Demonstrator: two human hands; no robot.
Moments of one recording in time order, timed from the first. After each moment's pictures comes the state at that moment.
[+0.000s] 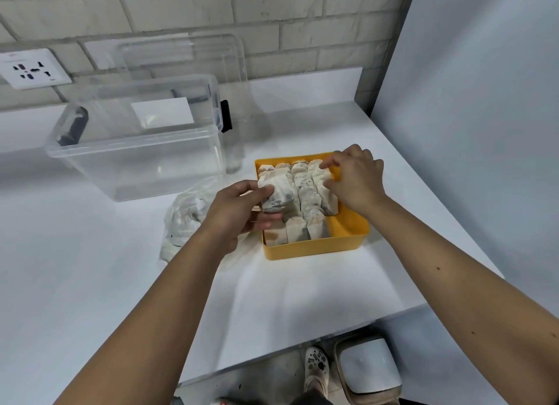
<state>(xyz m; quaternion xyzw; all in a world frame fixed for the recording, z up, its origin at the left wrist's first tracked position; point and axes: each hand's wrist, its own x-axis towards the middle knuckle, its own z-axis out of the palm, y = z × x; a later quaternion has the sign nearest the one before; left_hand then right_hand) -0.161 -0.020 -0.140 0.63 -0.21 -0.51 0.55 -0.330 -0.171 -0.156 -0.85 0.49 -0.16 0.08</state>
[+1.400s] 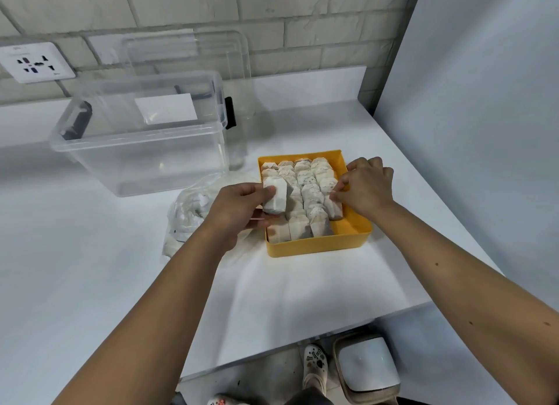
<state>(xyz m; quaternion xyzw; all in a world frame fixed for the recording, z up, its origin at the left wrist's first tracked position) -0.158 -0.018 -0.144 0.66 -0.24 -0.48 0.52 -0.344 -0.177 -0.171 -0.85 0.52 -0.06 0.04</state>
